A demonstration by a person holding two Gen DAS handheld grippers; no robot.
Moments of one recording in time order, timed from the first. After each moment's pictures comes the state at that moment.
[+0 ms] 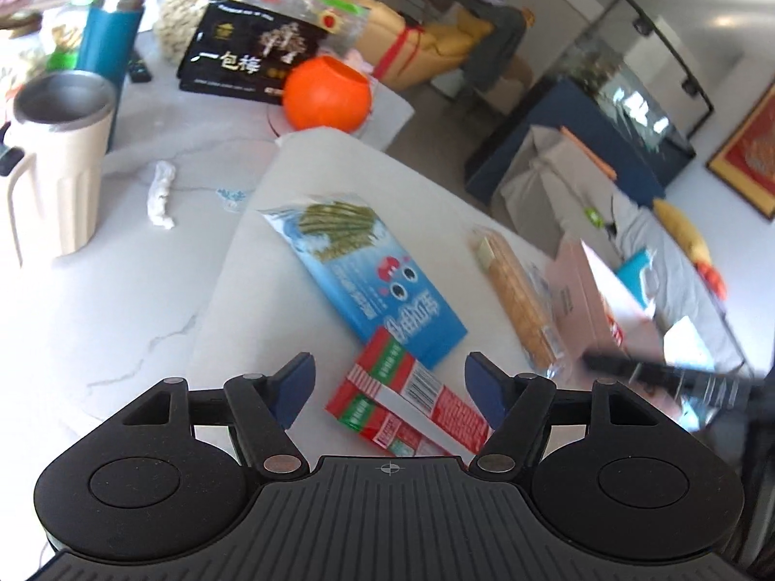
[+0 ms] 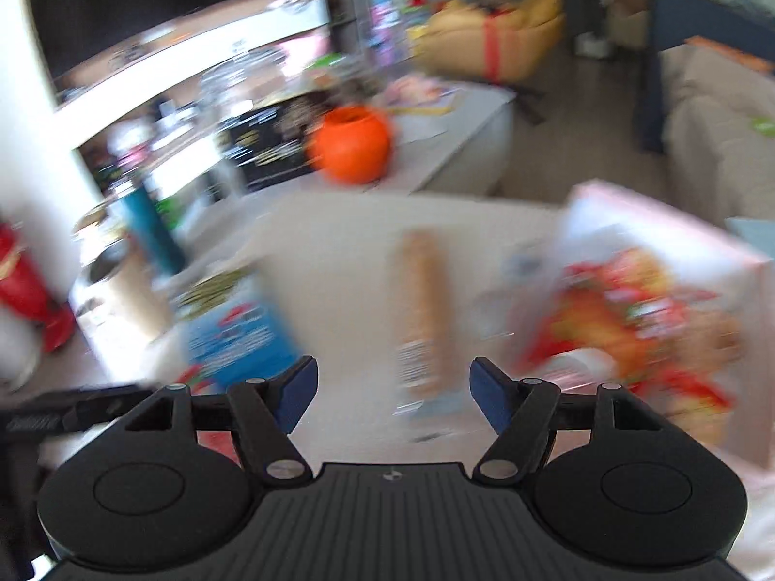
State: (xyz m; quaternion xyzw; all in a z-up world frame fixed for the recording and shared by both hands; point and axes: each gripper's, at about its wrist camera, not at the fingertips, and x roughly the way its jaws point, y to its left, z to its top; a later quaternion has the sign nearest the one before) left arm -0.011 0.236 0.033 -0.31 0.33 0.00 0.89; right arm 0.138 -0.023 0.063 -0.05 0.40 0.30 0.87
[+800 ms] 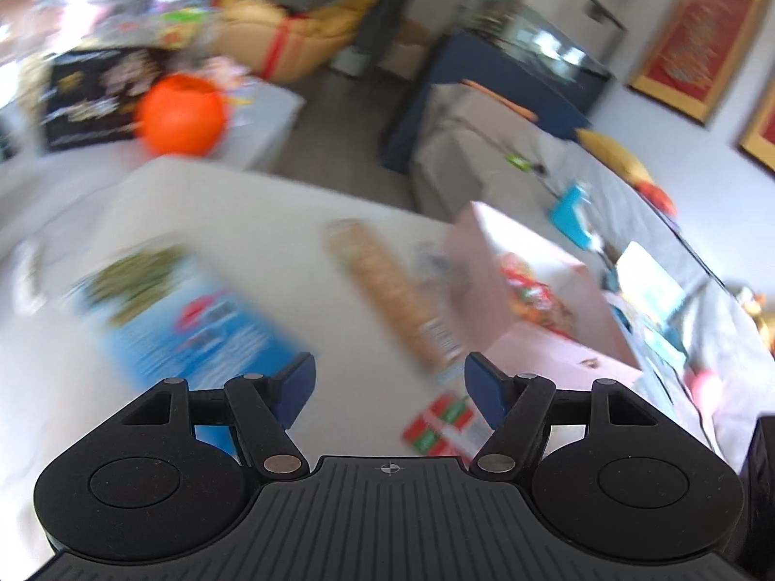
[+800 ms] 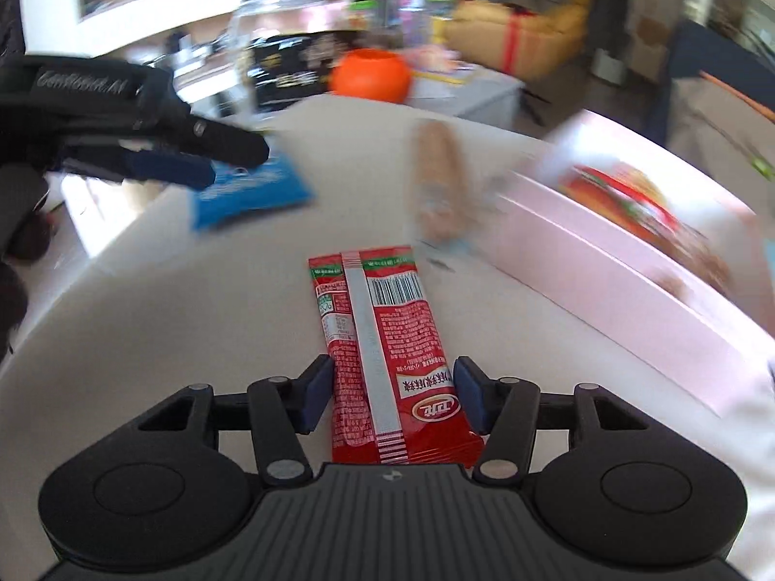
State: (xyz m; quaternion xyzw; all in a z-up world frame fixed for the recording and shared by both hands) left arm 0.071 0.141 0.068 -0.20 0.33 -0.12 0.92; right arm 0.059 -0.062 0.006 -0.13 0.37 0.26 0.88
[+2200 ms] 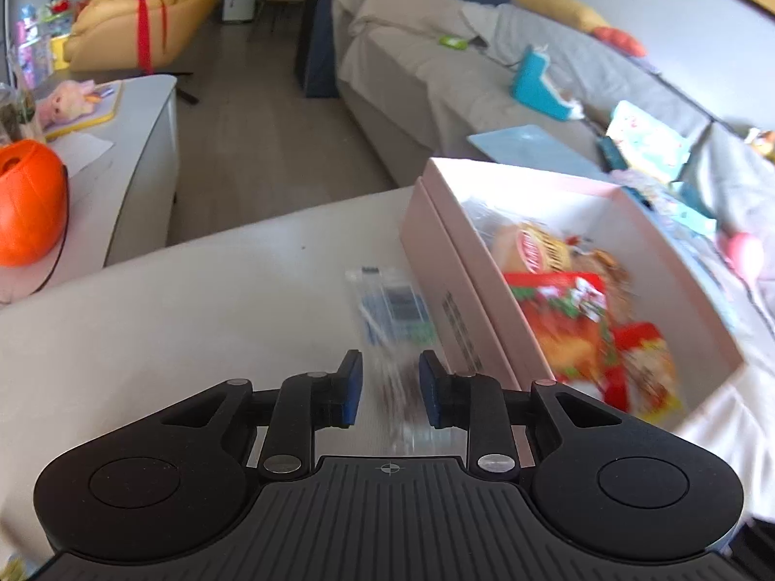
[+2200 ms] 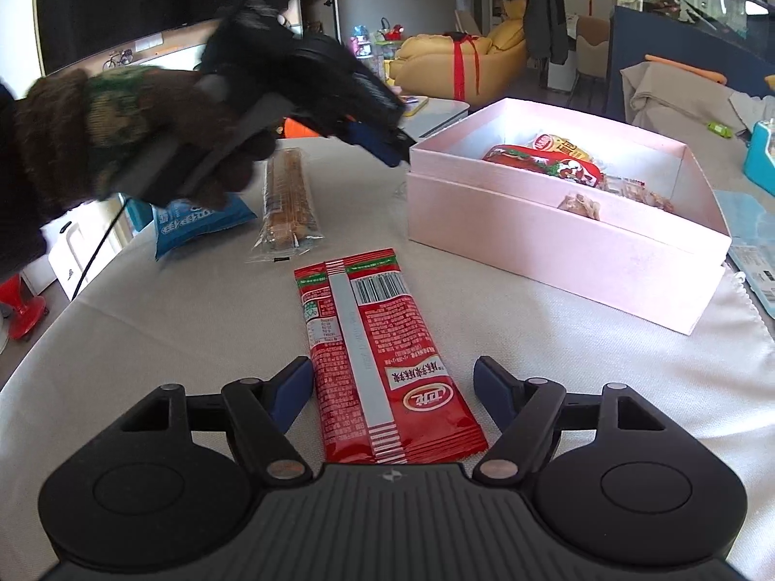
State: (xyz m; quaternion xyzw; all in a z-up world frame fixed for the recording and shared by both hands) left arm 0.258 0.066 0.032 -0.02 0.42 -0.19 0.89; right arm 0.046 -0.104 -0.016 -0.05 0.33 0.24 0.91
